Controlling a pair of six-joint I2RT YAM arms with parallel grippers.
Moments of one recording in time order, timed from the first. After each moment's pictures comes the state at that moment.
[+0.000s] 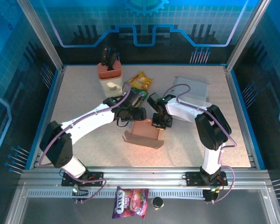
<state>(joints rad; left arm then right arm) -0.65 1.52 1.25 -0.76 -0.03 -0.78 0.63 1.87 1.30 -0.97 -0.05 0.95</state>
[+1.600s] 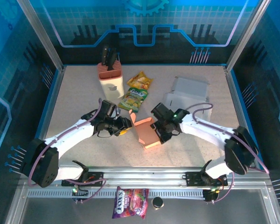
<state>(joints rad) -0.45 1.31 0.76 -0.44 0.47 -0.99 0.78 1.44 1.04 -0.79 -0.07 1.74</state>
